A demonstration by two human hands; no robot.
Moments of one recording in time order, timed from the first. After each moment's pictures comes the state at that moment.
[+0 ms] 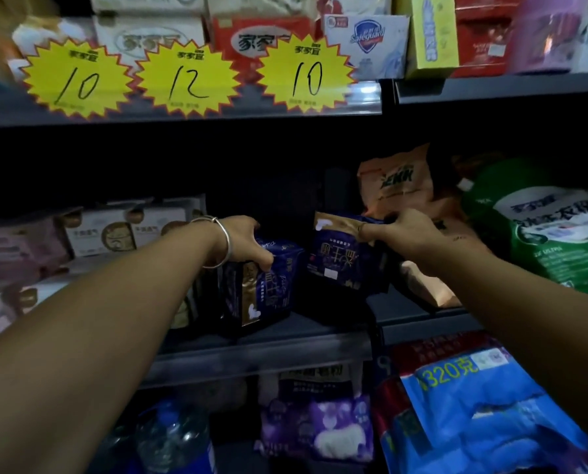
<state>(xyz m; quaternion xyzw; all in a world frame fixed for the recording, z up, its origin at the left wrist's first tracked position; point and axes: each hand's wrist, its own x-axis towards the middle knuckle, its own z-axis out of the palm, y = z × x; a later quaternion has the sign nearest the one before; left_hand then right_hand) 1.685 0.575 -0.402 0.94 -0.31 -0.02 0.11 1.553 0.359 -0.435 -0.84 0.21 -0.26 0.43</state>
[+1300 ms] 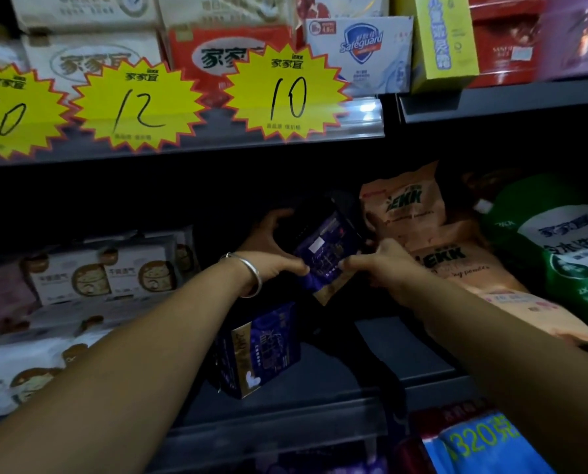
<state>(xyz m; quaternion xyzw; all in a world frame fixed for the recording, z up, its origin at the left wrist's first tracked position) 1.739 0.494 -0.420 0.78 -0.38 0.02 0.50 1.628 0.328 -0.448 -0.75 0.11 -0.24 0.61</state>
